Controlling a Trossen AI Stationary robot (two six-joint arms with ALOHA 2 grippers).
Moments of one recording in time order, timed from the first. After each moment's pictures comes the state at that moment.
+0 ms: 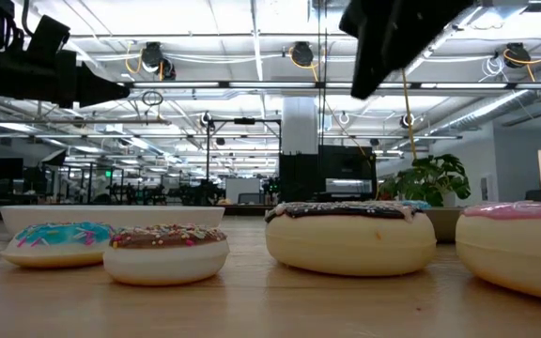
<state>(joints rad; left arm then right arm) 0.06 0.17 0.01 0.26 -0.50 0.22 0.52 1.89 1.53 -0.80 0.21 0.41</state>
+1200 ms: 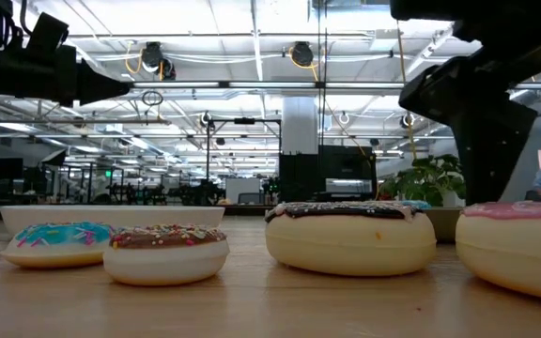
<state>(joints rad) 0.06 0.17 0.01 0.28 -0.50 0.21 0.61 1.89 1.27 -0.56 0.06 0.49</state>
